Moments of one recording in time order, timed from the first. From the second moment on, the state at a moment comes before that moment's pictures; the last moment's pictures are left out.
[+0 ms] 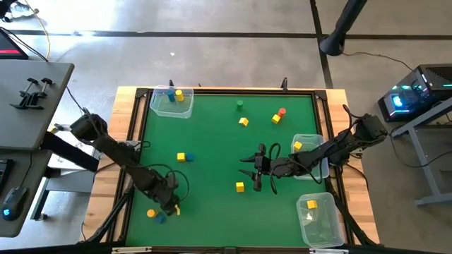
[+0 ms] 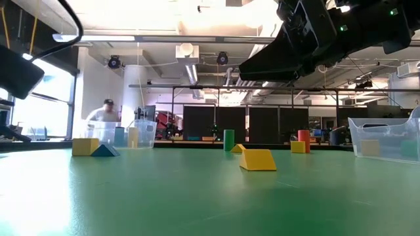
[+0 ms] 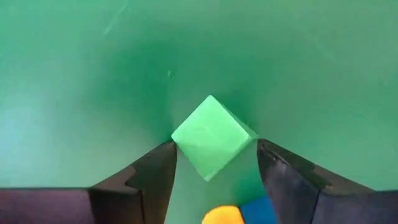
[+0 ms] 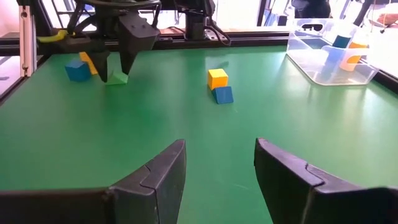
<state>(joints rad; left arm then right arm) -0.68 1.53 0.74 -0.61 0.11 -1.44 0.33 1.56 0.60 0.62 0.45 0.14</state>
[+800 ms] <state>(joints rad) -0.67 1.53 0.74 -0.63 0.03 -1.59 0.33 1.56 0.60 0.62 0.45 0.16</state>
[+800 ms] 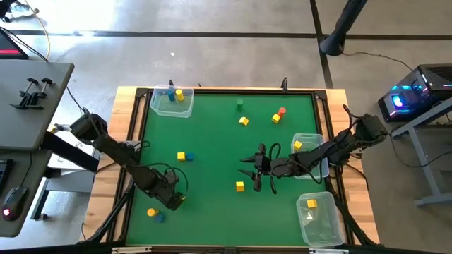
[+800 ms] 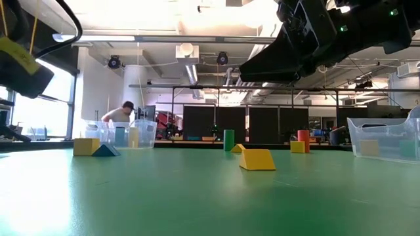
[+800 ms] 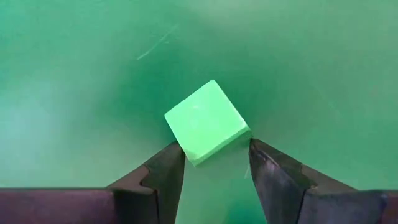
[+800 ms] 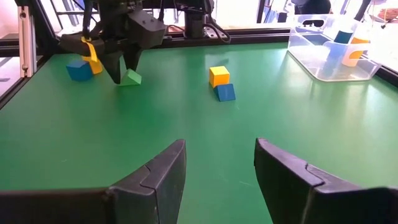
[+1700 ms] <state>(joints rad) -0.65 1.51 0.74 -0.63 -0.11 -1.75 0.33 1.56 0.60 0.60 0.45 0.16</state>
